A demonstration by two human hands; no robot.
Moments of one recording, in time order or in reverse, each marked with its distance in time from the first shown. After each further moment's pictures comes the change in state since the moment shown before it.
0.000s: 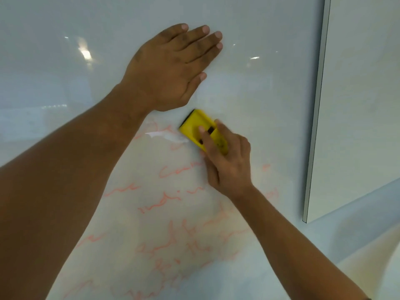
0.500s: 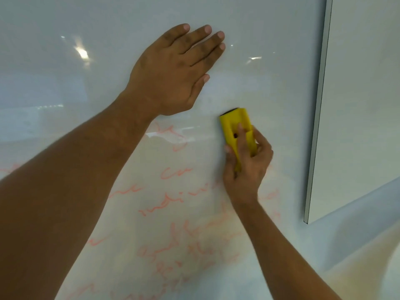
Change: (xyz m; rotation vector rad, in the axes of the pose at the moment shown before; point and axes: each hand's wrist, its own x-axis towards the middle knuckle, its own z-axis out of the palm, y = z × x) left_hand -0.002 0.006 0.009 -0.015 0.013 -0.033; right_hand -0.014 -0.002 -0.004 0.094 0.092 0.518
